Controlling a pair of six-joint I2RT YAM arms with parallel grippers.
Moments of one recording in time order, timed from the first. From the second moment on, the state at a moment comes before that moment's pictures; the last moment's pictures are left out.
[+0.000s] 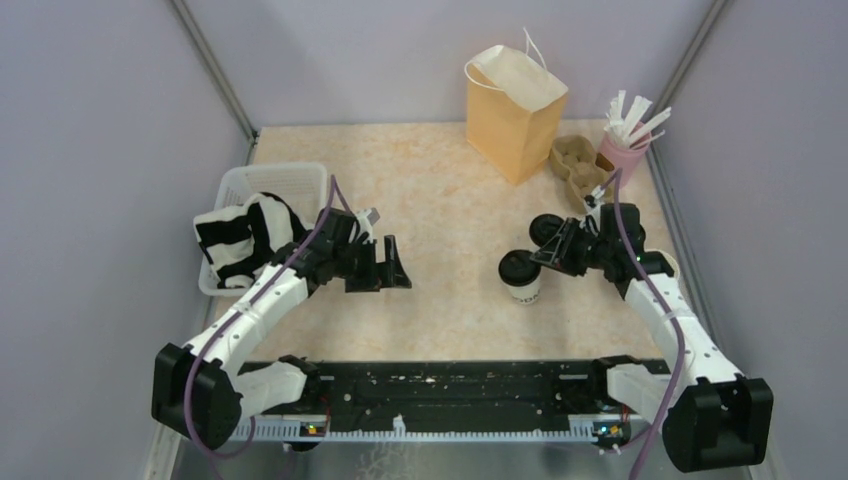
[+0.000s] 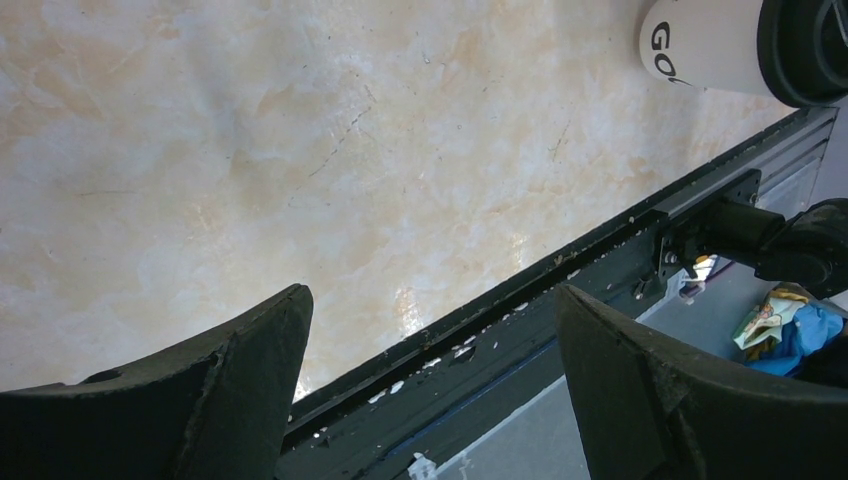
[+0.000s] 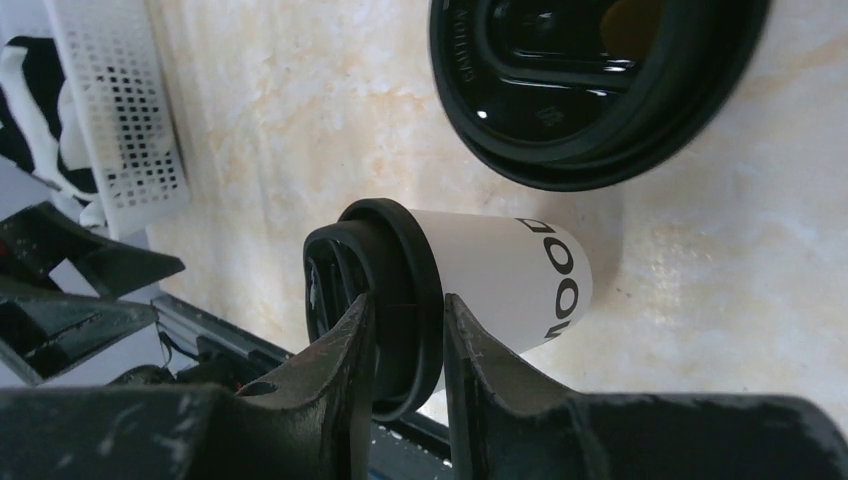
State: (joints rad) left arm -0.42 1.12 0.82 -0.62 0.40 -0.50; right arm 0.11 1.01 0.75 -0.54 -0.42 0.58
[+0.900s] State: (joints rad) left arm -0.42 1.22 0.84 -0.57 0.44 -0.48; right arm 0.10 0.82 0.57 -0.46 -0.27 0.58
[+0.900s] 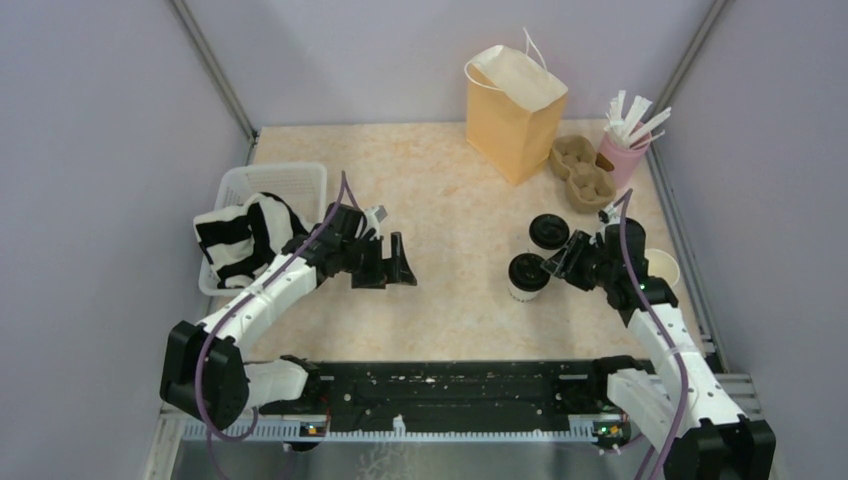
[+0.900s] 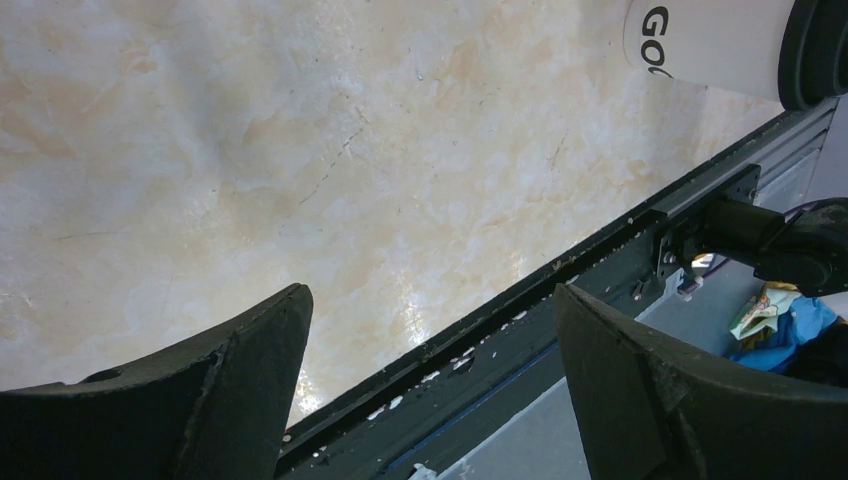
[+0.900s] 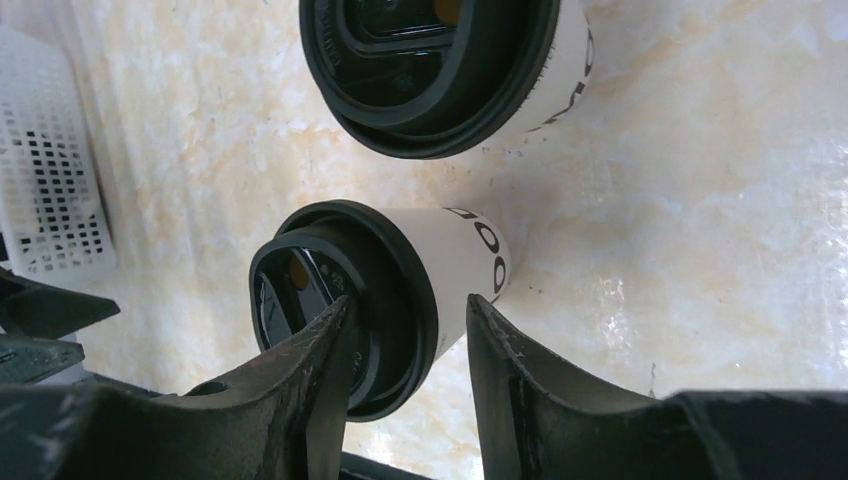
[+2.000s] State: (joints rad) left arm -0.42 1.25 0.88 -0.56 0.46 -0.47; right arm 0.55 1.24 1.13 -1.02 0.08 0.32
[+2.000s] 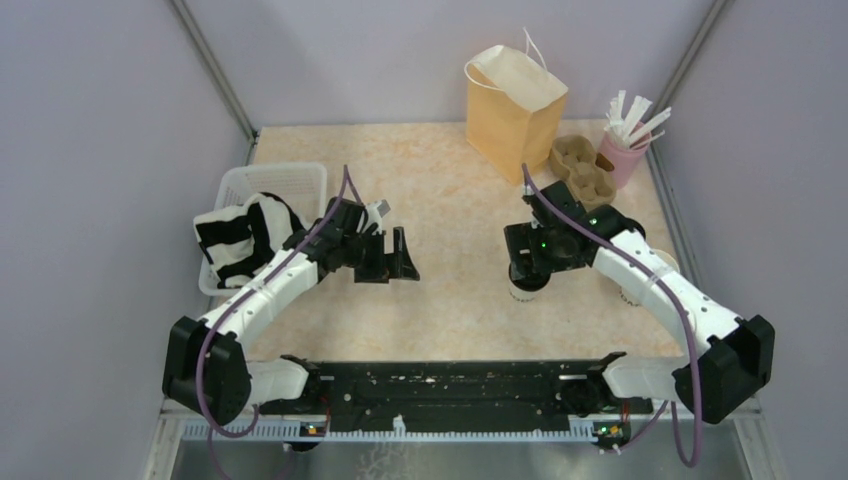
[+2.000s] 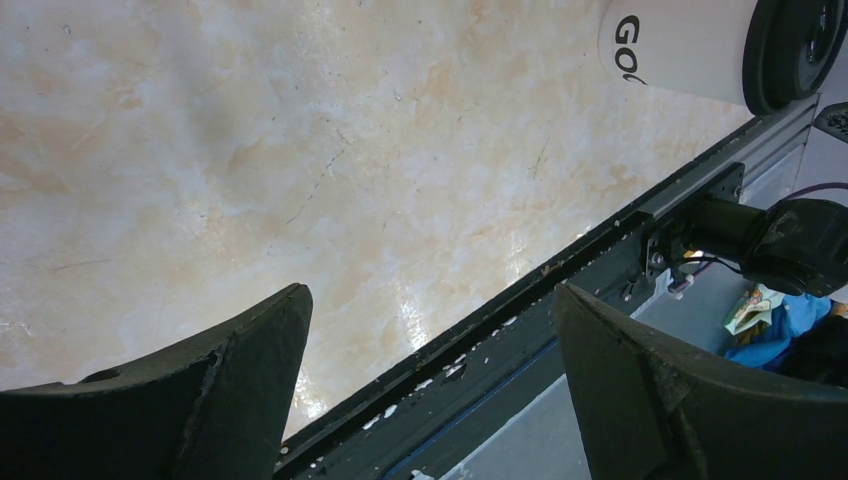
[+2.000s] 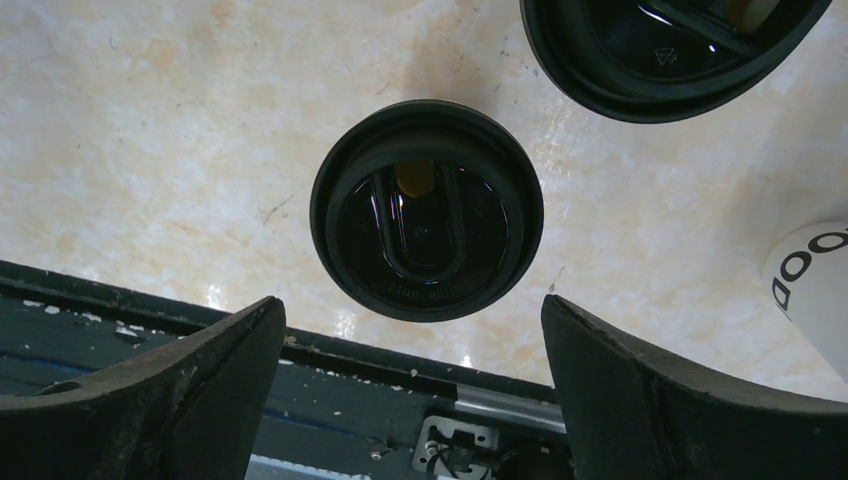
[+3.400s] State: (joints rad) left arm -0.42 1.23 0.88 -0.56 0.46 -0.46; right arm 0.52 1.26 1.11 -1.05 0.32 0.47
